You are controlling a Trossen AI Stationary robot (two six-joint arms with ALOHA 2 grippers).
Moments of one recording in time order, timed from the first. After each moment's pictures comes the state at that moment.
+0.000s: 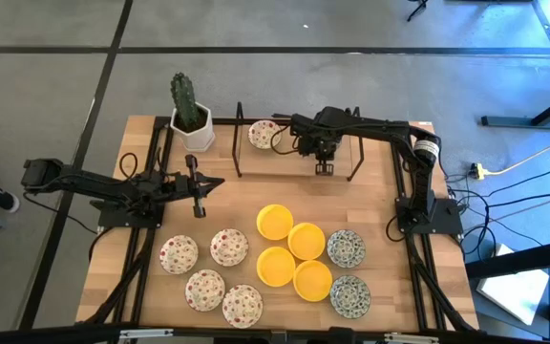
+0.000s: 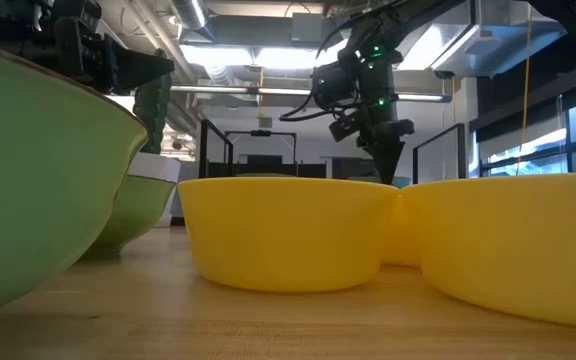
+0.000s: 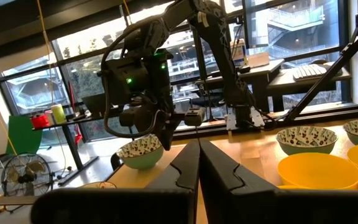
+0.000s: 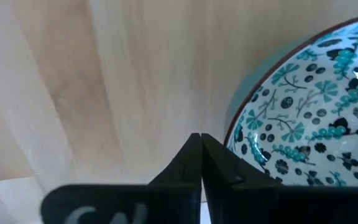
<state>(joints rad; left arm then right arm) 0.00 0.69 0.02 0.84 -0.23 0.24 -0.46 1.89 1.58 -1.23 0.19 -0.39</state>
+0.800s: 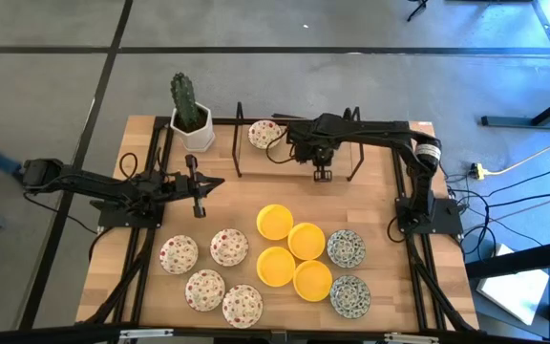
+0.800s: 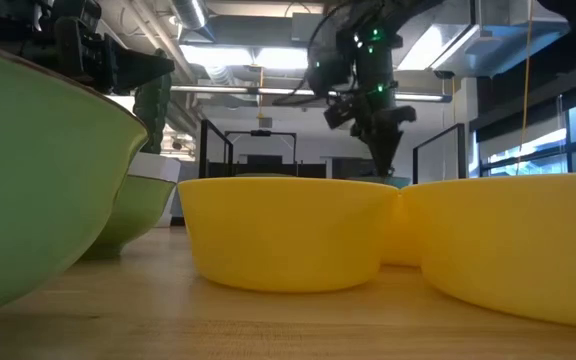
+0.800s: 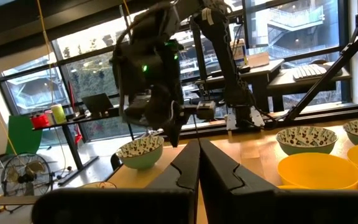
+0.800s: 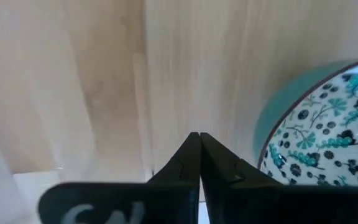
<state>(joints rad) 0.00 0.69 0.02 0.84 -0.23 0.24 -0.36 1.86 1.60 -1.25 0.18 -0.36</state>
